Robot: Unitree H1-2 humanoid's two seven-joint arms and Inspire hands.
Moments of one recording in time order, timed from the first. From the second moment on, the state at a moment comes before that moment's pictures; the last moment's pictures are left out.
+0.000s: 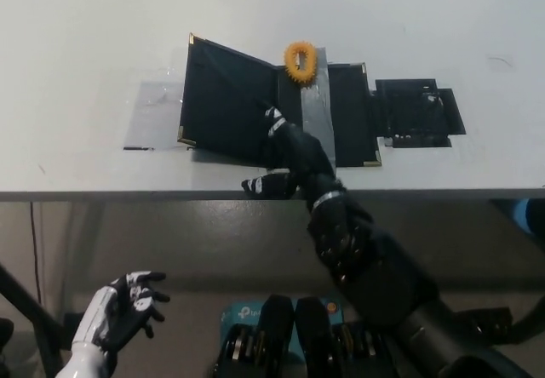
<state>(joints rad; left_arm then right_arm) 0.02 0.14 0.06 -0.05 -0.10 0.33 -0.06 -0.78 0.04 0.43 0.62 -0.35 0.12 -0.19</state>
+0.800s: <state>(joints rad) 0.06 0.11 0.07 -0.05 -0.10 0.33 -0.06 -0.52 -0.05 0.05 0.03 0.12 0.36 -0.05</state>
